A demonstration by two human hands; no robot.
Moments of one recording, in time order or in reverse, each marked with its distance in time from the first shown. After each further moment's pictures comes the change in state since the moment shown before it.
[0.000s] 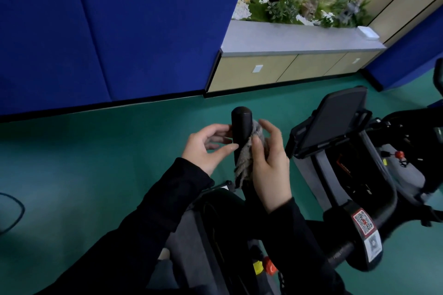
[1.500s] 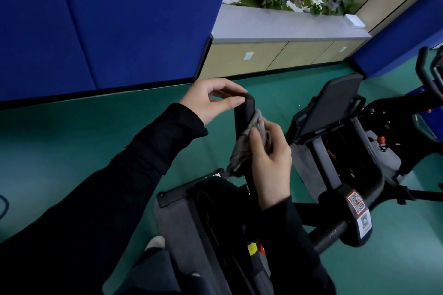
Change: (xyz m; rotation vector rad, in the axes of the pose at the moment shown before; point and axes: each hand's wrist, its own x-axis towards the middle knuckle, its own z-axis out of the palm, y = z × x) left_hand 0.052 0.037 -0.023 0.120 -0.253 0.145; right_hand -0.016 -0.009 0.010 0.078 0.146 0.129
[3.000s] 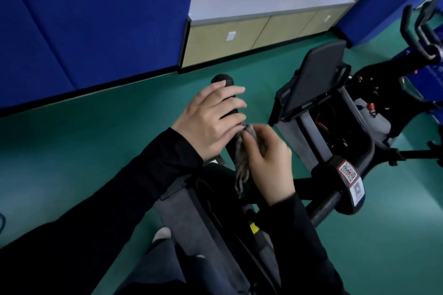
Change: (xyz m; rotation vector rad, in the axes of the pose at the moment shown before) left_hand -0.027 -0.028 0.037 0.945 0.037 0.855; right_hand -0.011 0.016 -0.025 -0.298 -0.062 -0.088
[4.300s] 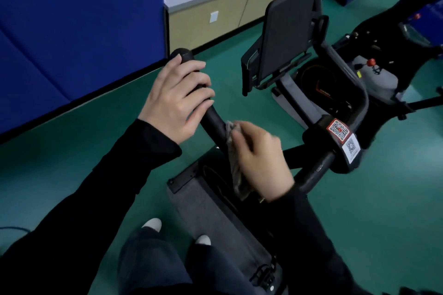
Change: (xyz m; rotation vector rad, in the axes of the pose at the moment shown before) left_hand -0.004 0.003 0.003 0.048 -0.003 0.002; right_hand -0.033 0.021 -0.016 -0.077 -0.095 0.051
